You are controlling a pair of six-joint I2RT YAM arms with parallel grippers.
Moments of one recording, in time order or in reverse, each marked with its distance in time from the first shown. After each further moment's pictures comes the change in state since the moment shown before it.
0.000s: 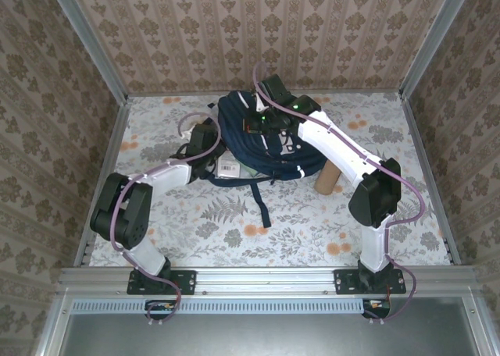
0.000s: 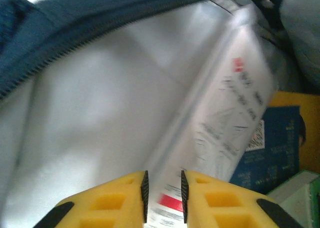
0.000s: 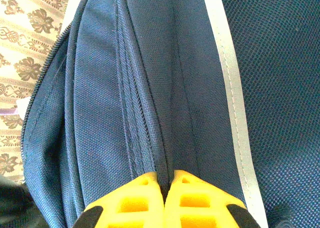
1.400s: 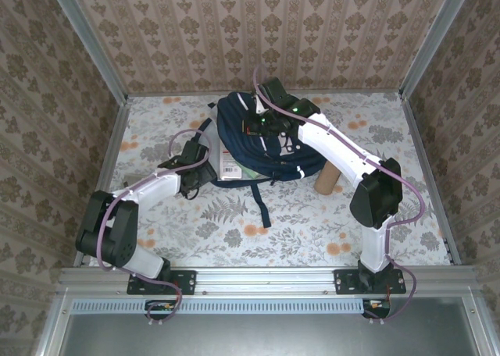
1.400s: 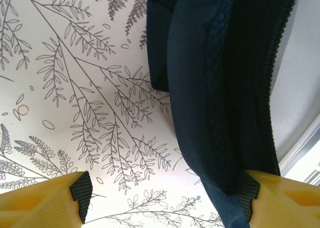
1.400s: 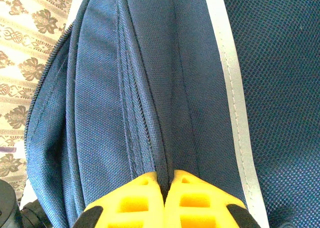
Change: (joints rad) left arm 0.041 -0.159 -0.110 -0.463 -0.047 0.115; right arm 0.000 -0.013 -0.057 0.060 -0.016 0.011
